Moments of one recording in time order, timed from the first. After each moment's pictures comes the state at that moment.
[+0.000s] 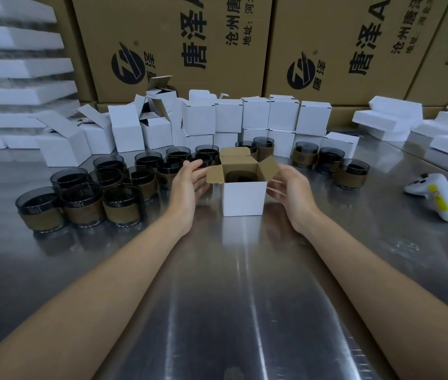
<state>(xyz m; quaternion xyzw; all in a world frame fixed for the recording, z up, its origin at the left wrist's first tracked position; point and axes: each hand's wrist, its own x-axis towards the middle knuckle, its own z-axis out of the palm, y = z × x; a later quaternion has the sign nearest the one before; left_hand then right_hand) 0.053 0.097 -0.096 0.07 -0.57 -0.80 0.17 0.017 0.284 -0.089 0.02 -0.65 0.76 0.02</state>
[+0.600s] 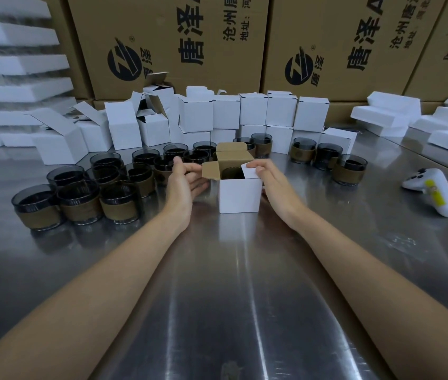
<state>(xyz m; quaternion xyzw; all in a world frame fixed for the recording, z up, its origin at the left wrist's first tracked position) 0.056 0.100 -0.093 0.08 -0.57 -0.79 0.20 0.022 0.276 -0.098 0.19 -0.79 0.58 0.04</state>
